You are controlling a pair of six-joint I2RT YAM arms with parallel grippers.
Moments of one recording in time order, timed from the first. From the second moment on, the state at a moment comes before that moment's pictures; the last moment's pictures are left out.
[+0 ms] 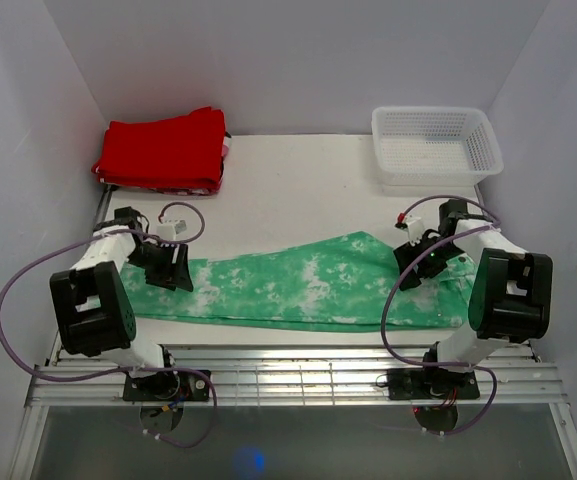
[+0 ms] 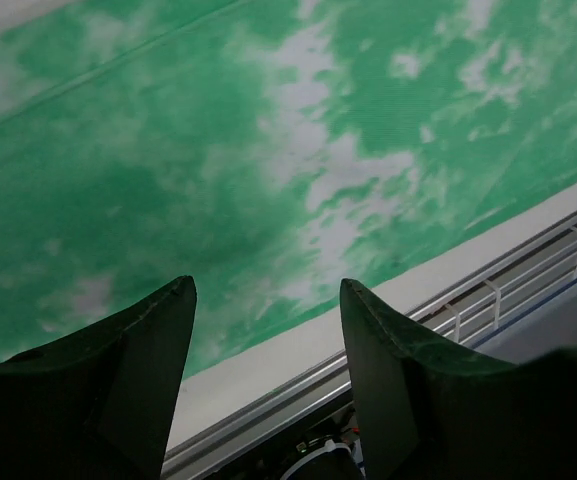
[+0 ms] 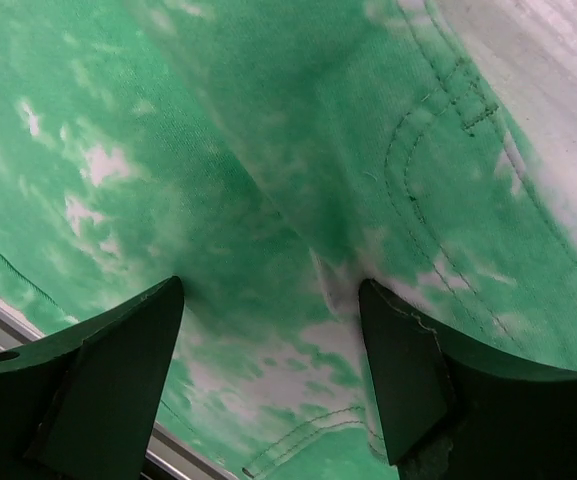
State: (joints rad) left arm 0.21 1.51 0.94 -0.92 0.51 0.45; right arm -0.10 1.60 0.93 -0.81 -0.44 -0.73
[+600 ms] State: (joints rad) left arm 0.33 1.80 1.27 -0.82 0.58 0.30; right arm -0.29 1.61 0.95 -0.73 -0.43 -0.72
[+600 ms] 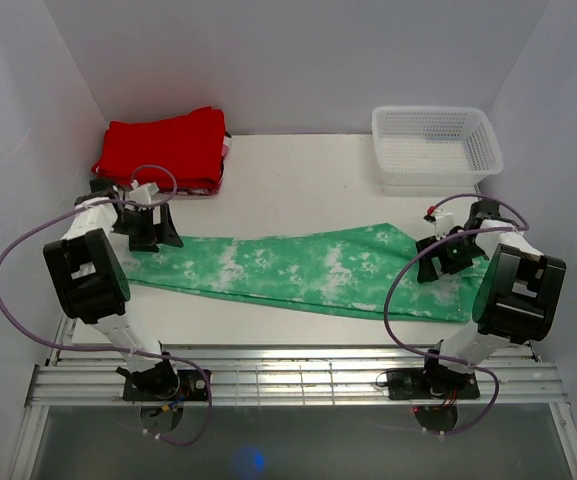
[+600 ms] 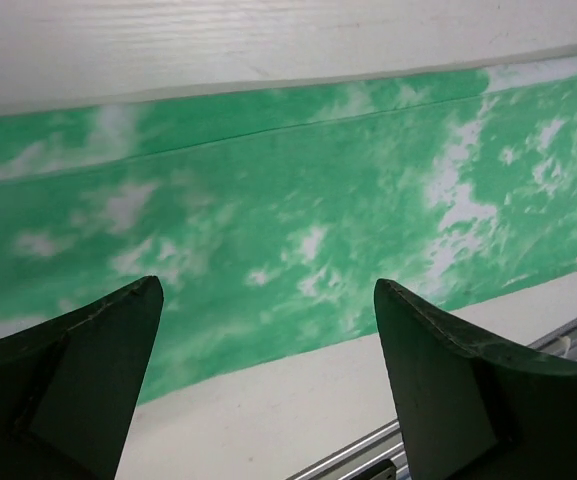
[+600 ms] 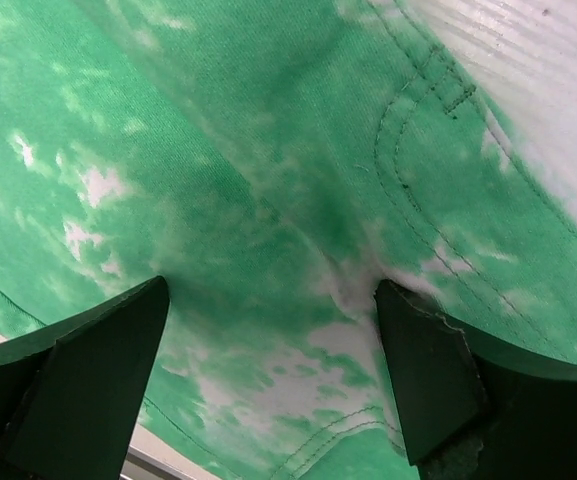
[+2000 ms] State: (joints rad) left arm 0.58 1.81 1.17 -0.67 0.36 0.26; right arm -0.31 1.32 1.11 -0.89 -0.36 -0.75
